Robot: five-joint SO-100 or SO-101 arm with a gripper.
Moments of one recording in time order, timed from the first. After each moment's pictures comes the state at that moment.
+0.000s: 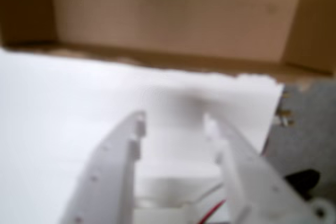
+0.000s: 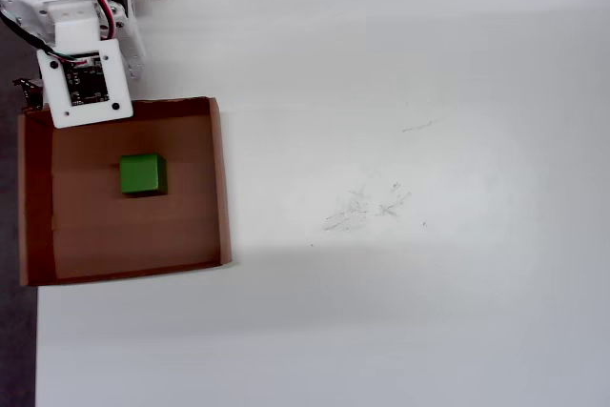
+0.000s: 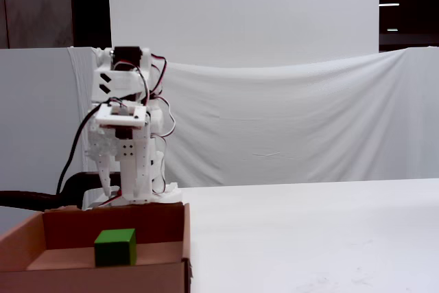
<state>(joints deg) -1.8 165.8 155.6 66.4 -66.9</state>
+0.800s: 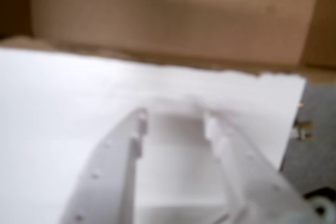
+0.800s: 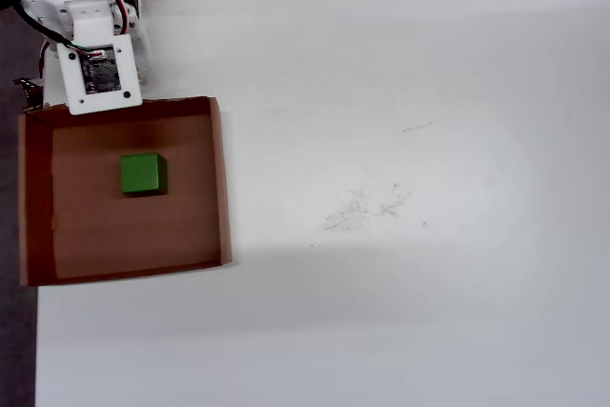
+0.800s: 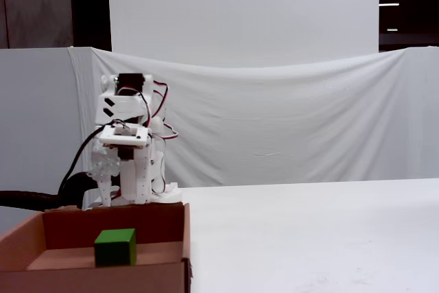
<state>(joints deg) -0.8 182.0 170.2 71.0 -67.7</state>
